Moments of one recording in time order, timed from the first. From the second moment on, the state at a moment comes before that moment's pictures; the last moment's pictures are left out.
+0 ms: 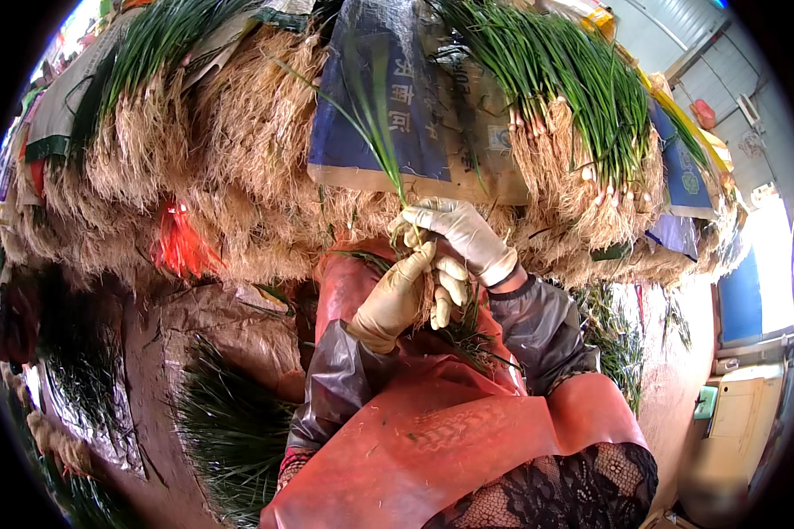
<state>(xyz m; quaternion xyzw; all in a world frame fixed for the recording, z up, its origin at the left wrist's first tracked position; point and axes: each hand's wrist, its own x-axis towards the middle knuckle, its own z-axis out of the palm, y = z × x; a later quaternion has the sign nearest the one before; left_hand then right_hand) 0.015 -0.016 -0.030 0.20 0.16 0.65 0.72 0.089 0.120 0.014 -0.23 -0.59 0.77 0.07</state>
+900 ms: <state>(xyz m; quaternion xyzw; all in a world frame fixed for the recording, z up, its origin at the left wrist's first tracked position) 0.011 -0.045 -0.020 0.26 0.47 0.62 0.57 0.187 0.148 0.007 -0.10 -0.97 0.01 -0.21</state>
